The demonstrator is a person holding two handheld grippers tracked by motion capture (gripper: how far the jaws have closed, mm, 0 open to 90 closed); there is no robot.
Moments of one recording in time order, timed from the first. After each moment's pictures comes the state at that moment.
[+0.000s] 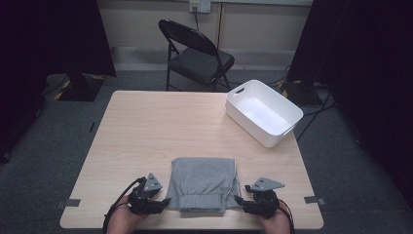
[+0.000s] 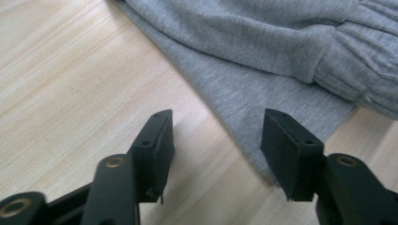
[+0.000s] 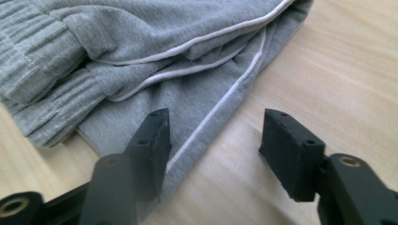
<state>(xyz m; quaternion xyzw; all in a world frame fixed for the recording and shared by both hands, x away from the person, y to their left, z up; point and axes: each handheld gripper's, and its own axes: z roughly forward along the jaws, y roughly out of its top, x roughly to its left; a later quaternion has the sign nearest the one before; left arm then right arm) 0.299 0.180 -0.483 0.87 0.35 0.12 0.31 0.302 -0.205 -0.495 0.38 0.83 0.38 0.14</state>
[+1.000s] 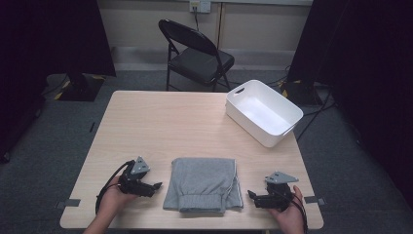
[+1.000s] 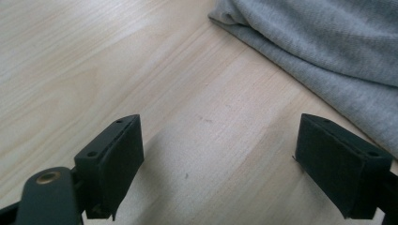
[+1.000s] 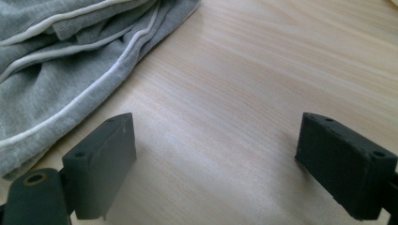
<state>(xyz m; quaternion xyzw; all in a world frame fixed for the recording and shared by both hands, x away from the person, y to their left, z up) 0.357 0.225 -0.496 0.87 0.33 0.16 0.34 0.322 -0.246 -0.502 0.43 0.81 0.35 0.19</state>
